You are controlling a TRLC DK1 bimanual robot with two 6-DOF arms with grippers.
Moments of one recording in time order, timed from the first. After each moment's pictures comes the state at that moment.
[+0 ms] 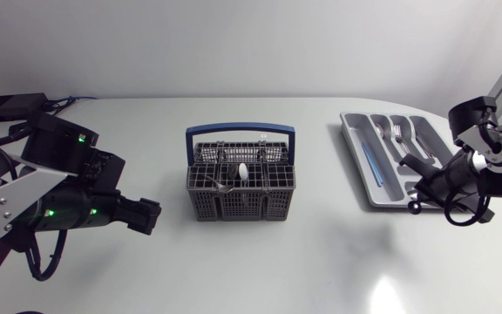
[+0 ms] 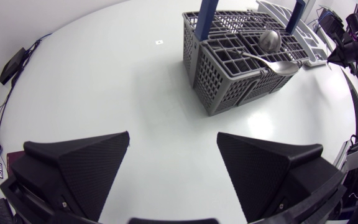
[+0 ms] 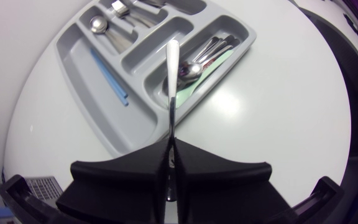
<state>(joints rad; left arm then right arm) -0.36 1.14 0.67 -0.47 -0.05 -0.03 -0.16 1.50 0.84 -0.45 0.15 0.70</state>
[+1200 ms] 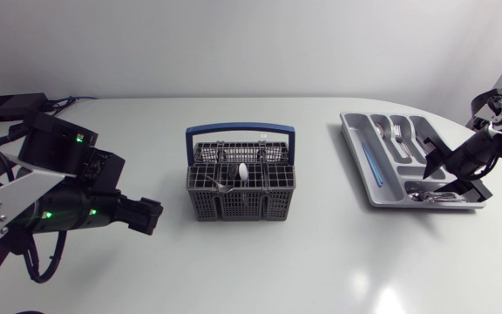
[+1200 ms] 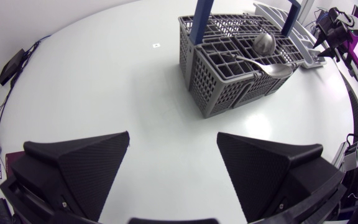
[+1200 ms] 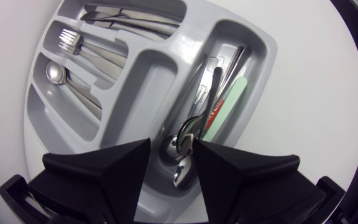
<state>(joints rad) -0.38 1.12 0.67 -0.48 -0.05 -0.05 -0.40 1.98 1.33 -0.64 -0.06 0.78</state>
